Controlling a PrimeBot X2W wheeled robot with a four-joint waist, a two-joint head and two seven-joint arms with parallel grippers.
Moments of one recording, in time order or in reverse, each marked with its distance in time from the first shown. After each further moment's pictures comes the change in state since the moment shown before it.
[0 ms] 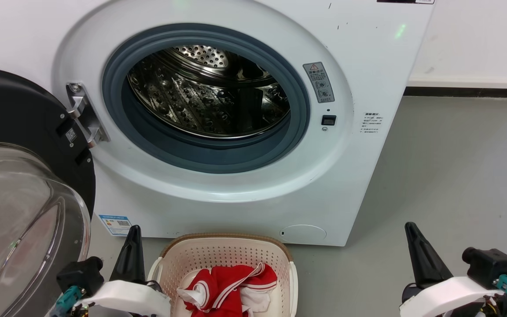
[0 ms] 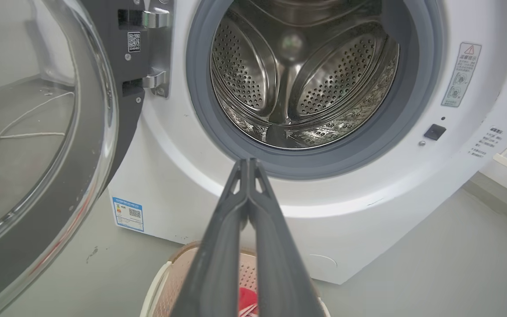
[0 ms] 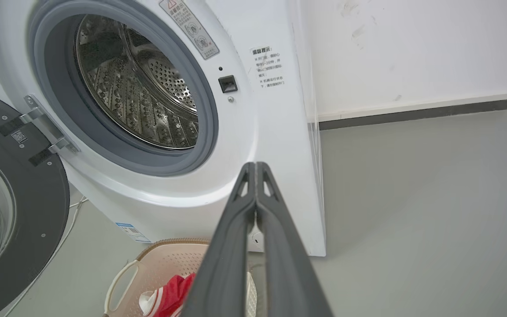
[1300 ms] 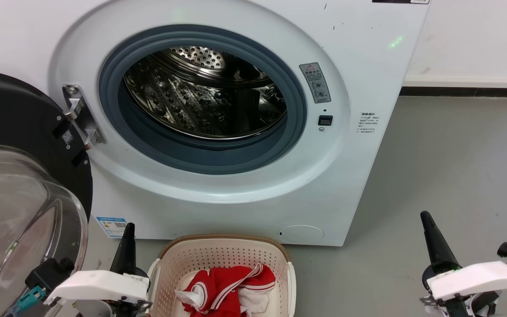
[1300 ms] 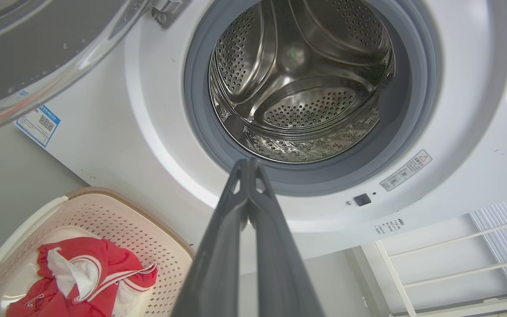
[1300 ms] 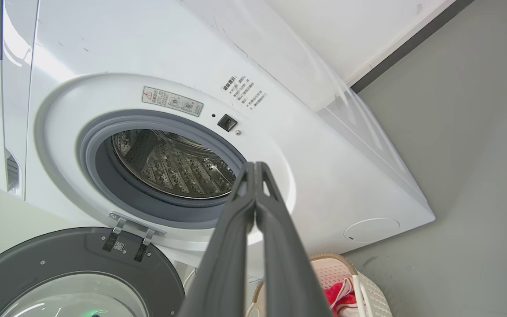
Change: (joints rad) left arm -0.044 -0.013 0.063 0.029 -0.581 -0.047 0.140; right arm -0.065 -0.019 -0.038 0.063 0.637 0.000 0.068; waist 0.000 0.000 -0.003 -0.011
